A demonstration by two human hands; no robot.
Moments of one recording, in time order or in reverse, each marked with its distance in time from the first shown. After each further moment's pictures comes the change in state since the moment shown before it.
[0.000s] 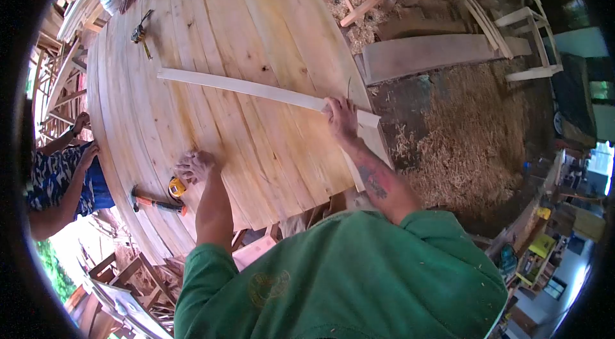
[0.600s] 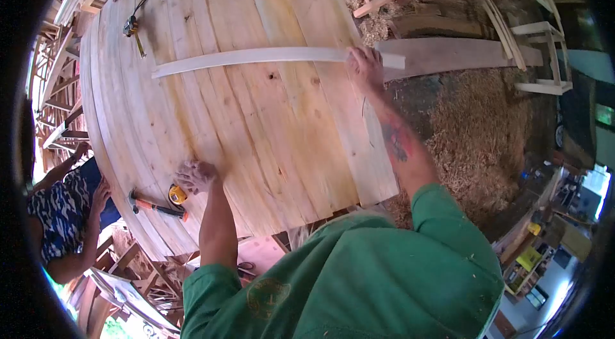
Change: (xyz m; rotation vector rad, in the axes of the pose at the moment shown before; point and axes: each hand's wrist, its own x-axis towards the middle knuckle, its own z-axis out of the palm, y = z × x) left_hand 0.005 0.001 0.007 0.019 0.076 -0.018; right_hand 0.167 0.075 0.014 -0.021 0.074 -0.232
